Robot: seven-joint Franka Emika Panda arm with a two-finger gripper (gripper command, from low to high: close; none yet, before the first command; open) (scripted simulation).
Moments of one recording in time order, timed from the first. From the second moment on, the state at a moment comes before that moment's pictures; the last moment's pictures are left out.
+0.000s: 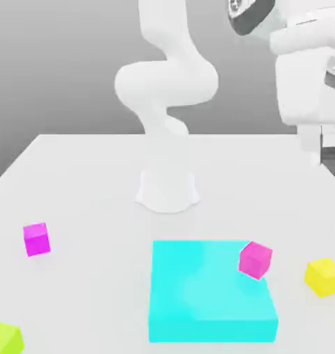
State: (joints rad) arm 0.32 -0.16 0.14 -2.44 -0.11 2.57 0.16
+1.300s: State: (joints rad) arm 0.32 0.11 0.02 -2.48 -0.08 2.73 0.15
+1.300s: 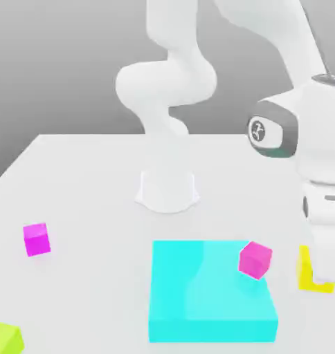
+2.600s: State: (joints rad) arm -0.54 0.08 -0.38 -2.80 0.12 2.88 1.24
